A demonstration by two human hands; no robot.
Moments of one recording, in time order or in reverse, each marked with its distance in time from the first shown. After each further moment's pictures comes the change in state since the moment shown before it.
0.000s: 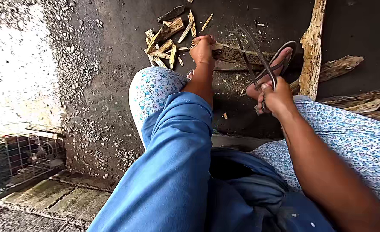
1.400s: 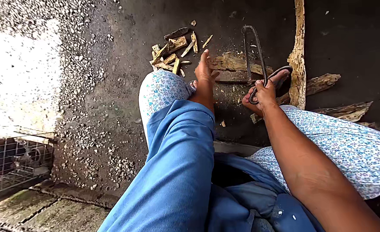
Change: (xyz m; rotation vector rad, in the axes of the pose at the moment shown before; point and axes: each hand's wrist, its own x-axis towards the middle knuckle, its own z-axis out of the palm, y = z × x) left_hand -0.013 -0.019 -0.022 -0.100 -0.128 -0.143; right_hand 0.068 0.025 0.026 0.546 0.069 -0.115
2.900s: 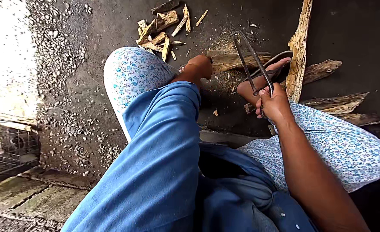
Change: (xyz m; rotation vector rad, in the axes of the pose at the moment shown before) left_hand 0.006 -0.002 -0.006 2.065 -0.484 0.185; right_hand -0.084 -0.029 -0.052 -0.637 -0.070 0.113
